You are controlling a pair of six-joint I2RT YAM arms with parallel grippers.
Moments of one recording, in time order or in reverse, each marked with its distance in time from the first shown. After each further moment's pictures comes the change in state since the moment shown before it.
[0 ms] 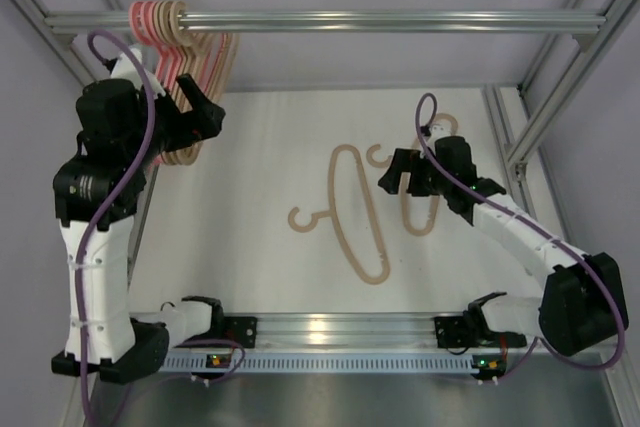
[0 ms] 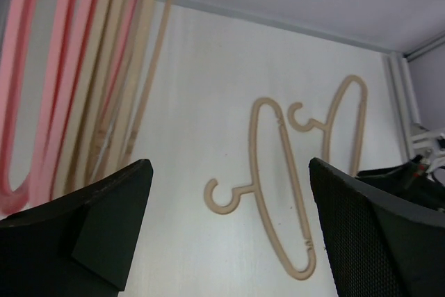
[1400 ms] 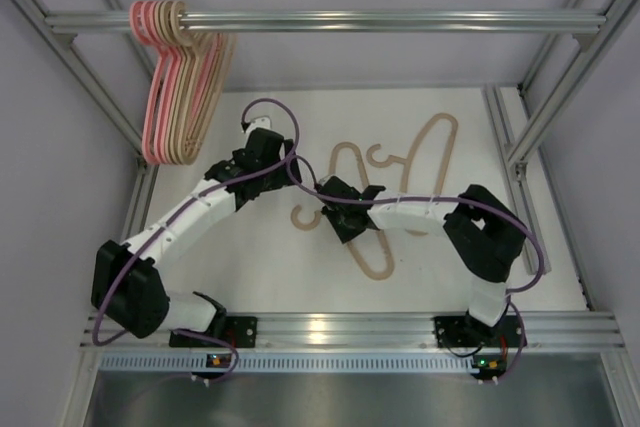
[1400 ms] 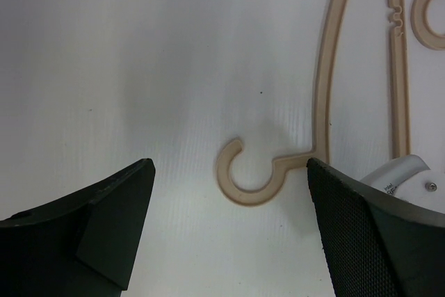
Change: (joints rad) left arm -0.408 0.195 -0.798 0.559 -0.313 -0.203; right arm 0.573 0.583 0.319 -0.259 0.344 -0.120
